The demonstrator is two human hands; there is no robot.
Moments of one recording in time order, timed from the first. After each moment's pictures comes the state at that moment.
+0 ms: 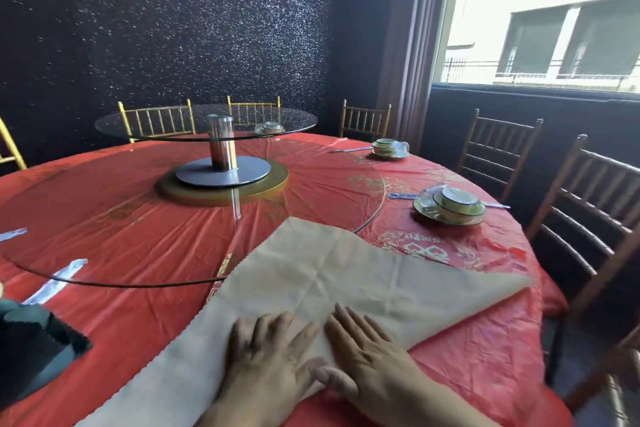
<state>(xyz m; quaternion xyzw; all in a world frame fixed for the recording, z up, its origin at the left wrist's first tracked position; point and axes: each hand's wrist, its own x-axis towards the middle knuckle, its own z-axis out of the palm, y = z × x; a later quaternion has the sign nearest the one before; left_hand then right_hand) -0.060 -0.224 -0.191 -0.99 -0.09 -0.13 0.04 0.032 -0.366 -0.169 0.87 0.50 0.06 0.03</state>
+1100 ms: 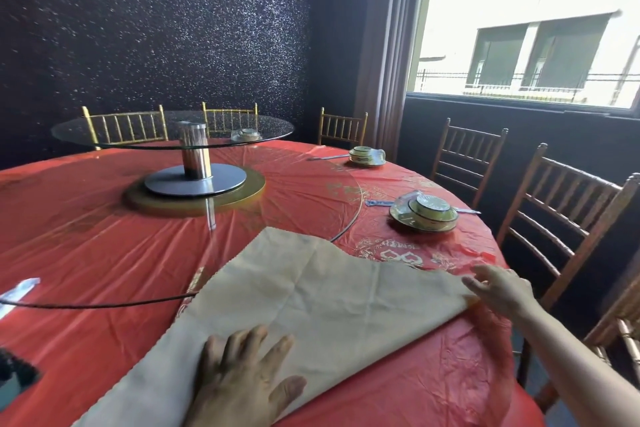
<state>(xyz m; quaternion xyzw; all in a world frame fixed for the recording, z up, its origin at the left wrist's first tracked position) -0.063 -0.204 -0.185 -0.97 -0.14 -0.21 0.00 0.220 -0.502 -0.125 0.98 0.13 0.08 -0.11</state>
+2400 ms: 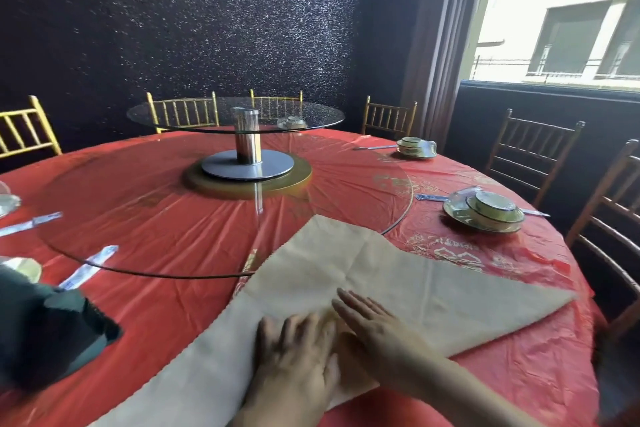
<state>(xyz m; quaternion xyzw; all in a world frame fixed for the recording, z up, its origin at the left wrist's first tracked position) -0.066 -0.209 -0.182 -0.96 -0.12 -0.26 0.00 0.058 -0.321 -0.159 0.85 0.52 0.09 -0.06</state>
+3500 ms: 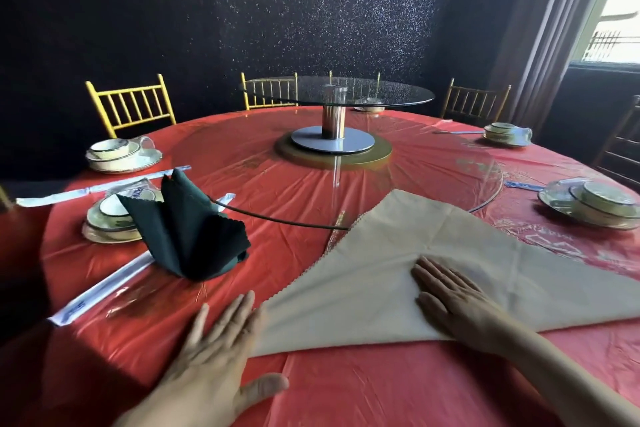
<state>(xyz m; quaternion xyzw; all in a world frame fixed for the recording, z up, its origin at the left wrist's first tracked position) -0.271 -0.138 -0.181 -0.96 -0.24 -0.12 0.07 0.044 -0.321 -0.153 0.83 0.55 -0.01 -0.03</state>
